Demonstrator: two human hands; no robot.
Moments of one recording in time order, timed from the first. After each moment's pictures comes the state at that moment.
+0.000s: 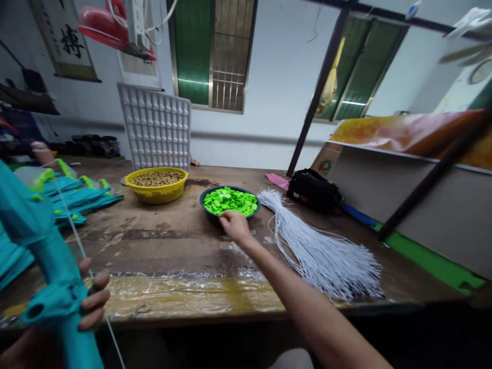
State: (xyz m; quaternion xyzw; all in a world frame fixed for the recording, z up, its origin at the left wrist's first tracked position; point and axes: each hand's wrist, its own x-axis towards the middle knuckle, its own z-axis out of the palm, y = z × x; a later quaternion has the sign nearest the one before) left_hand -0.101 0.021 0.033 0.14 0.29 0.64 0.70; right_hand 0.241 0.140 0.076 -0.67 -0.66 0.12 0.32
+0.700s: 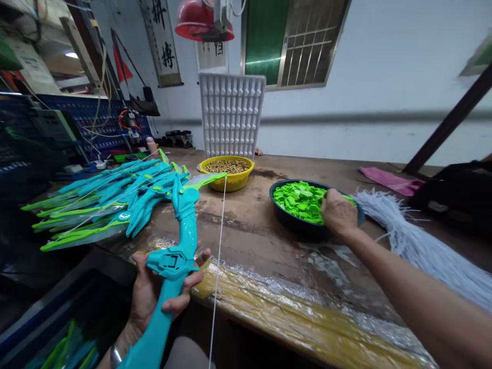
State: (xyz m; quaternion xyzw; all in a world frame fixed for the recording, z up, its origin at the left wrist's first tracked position) left_hand -0.106 0.048 0.011 0.16 0.07 0.54 0.82; right_hand 0.311 0.250 0.039 -0.78 -0.56 -0.02 0.29
